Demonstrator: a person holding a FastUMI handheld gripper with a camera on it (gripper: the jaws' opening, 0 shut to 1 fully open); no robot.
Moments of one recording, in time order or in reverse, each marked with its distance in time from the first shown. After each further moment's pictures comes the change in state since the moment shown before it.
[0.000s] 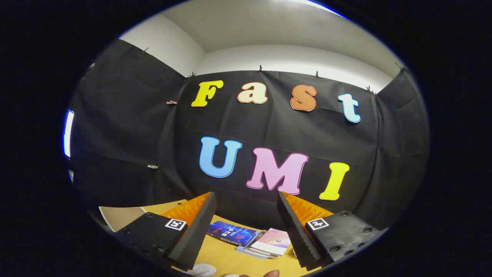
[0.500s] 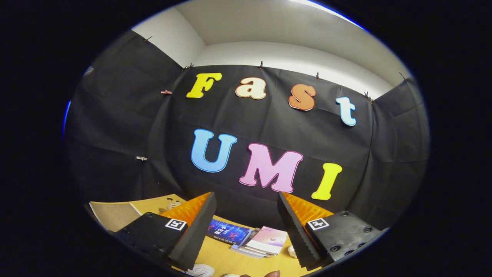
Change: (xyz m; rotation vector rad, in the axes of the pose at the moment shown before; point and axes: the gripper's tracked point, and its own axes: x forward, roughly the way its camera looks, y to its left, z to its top) arm 0.011 0.021 -0.007 -0.083 0.046 -0.100
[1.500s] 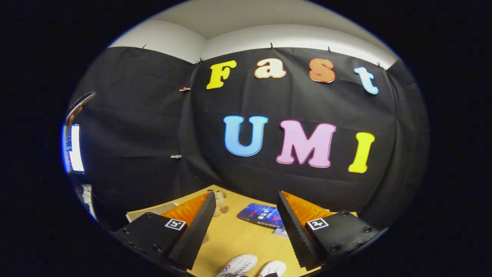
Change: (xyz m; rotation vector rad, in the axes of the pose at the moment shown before) arm -0.030 0.108 -0.030 0.250 0.186 0.326
